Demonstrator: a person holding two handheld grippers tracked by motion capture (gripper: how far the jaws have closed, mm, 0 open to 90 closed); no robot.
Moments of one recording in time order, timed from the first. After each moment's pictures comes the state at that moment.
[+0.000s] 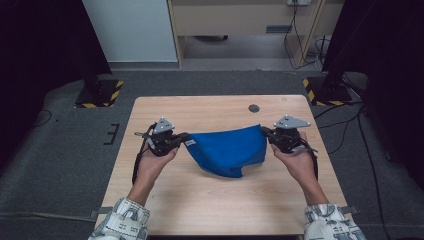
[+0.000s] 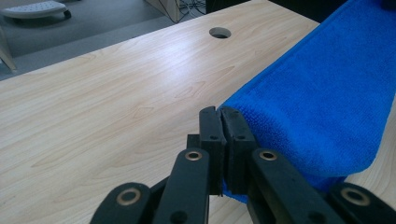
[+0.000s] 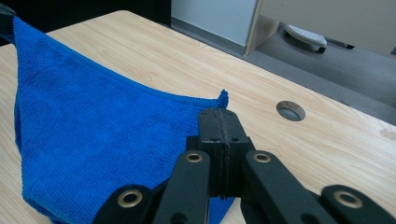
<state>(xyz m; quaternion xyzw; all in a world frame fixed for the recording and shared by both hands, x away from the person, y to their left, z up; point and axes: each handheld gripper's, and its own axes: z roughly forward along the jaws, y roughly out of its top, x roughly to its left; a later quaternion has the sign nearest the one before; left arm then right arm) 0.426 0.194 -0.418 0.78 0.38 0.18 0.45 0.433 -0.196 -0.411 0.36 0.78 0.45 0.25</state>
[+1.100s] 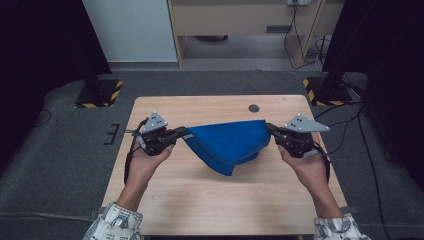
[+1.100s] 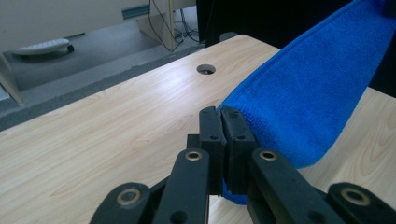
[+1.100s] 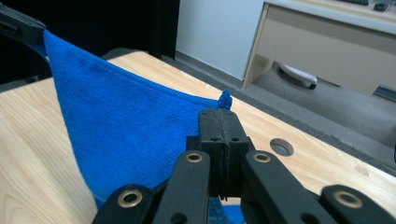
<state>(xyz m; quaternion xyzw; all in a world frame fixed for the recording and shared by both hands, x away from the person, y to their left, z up) 0.392 0.199 -0.362 0.77 0.35 0.21 0.49 0.384 -0.200 -0.354 0.33 0.75 0.49 0.28</state>
